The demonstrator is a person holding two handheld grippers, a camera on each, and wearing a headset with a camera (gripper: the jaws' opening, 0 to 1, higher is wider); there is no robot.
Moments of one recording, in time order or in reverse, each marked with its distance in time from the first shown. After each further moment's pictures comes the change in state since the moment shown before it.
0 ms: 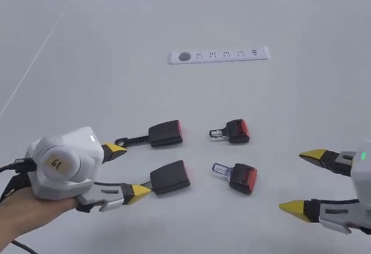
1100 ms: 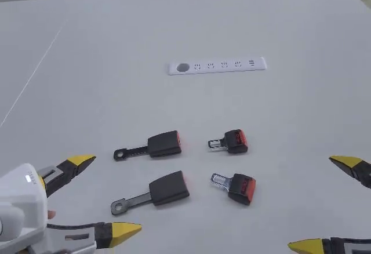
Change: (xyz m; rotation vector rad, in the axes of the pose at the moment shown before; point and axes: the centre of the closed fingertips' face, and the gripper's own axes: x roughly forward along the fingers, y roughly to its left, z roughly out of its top) left arm -0.055 -0.010 0.011 -0.079 -0.248 0.043; right arm -0.041 0.007 0.012 0.084 -0.116 -0.061
